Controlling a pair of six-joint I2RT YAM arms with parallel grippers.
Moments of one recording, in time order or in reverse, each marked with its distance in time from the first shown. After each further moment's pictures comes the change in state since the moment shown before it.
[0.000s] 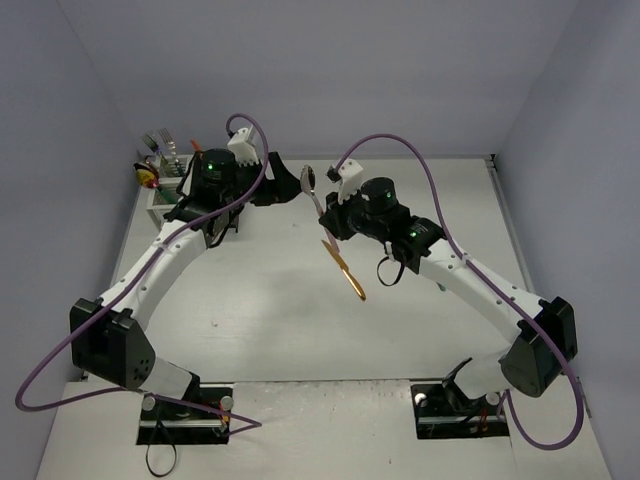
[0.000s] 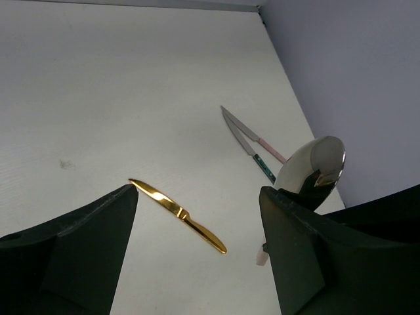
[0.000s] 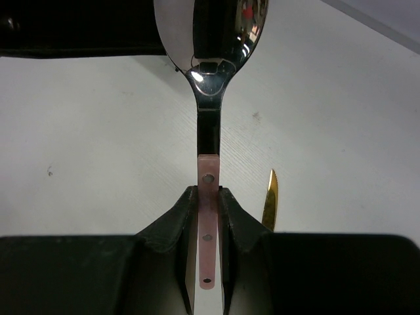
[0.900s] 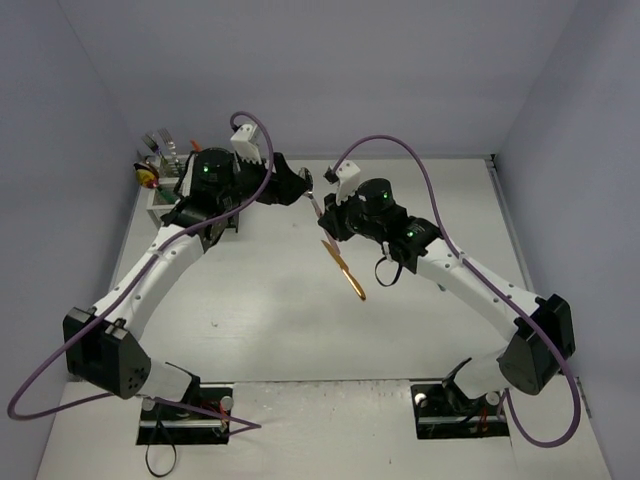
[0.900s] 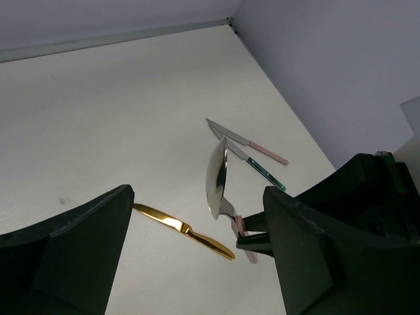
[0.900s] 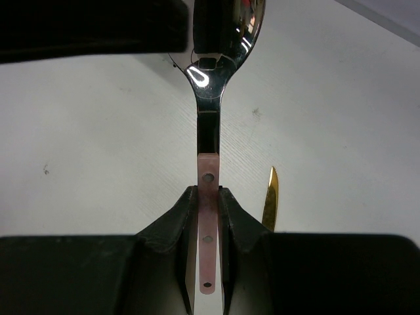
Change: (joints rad) left arm -0.018 -0.044 -0.003 0.064 0.053 0.121; right arm 0.005 0.015 0.000 -0.001 0.011 0.001
